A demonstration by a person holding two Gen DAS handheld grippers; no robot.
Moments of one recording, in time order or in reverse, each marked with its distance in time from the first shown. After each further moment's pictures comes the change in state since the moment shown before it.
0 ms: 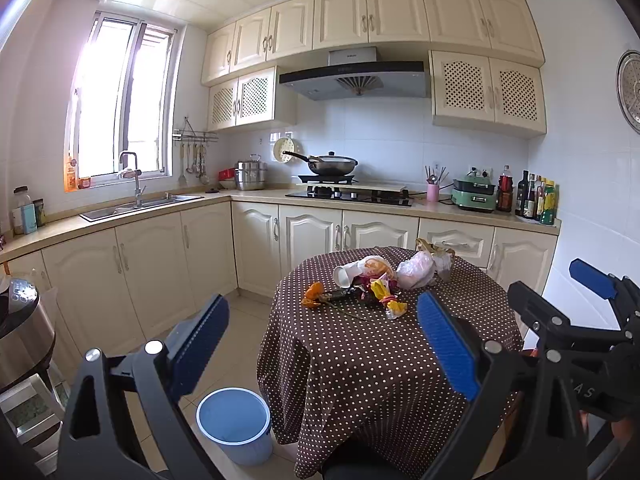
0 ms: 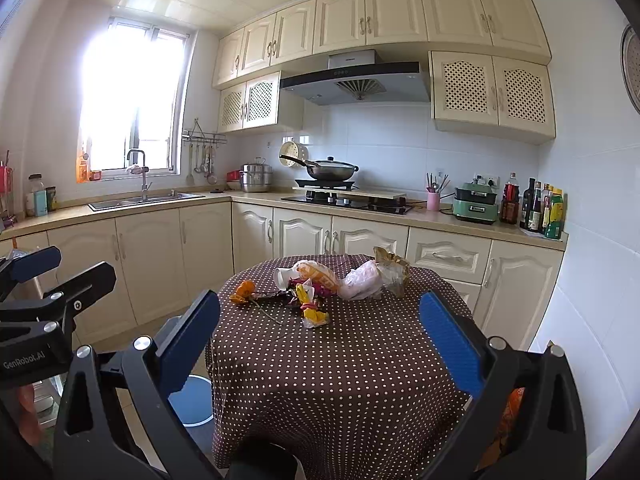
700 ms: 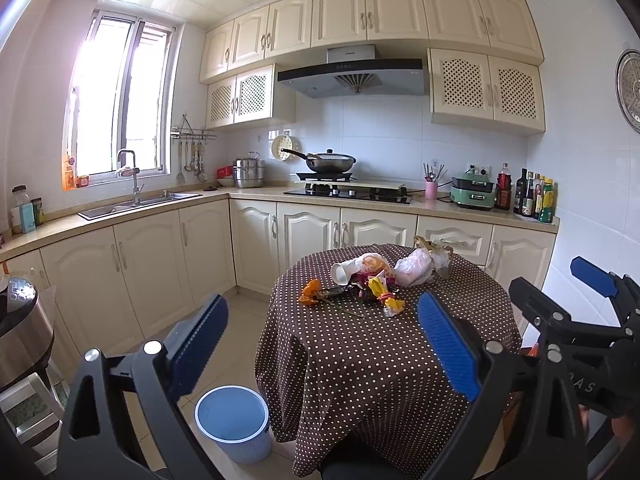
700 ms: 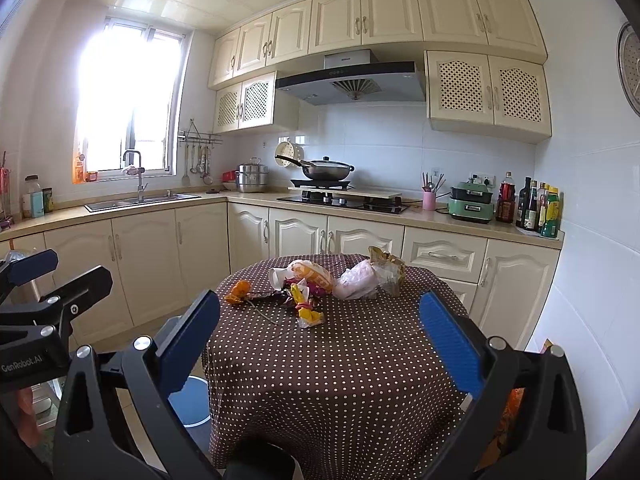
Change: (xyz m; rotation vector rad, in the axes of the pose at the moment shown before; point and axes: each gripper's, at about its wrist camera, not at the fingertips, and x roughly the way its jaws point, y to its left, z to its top) left arm 0.000 -0.005 -0.002 0.003 0.009 -0.007; right arm -0.002 -0.003 0.000 0.003 0.001 -0.015
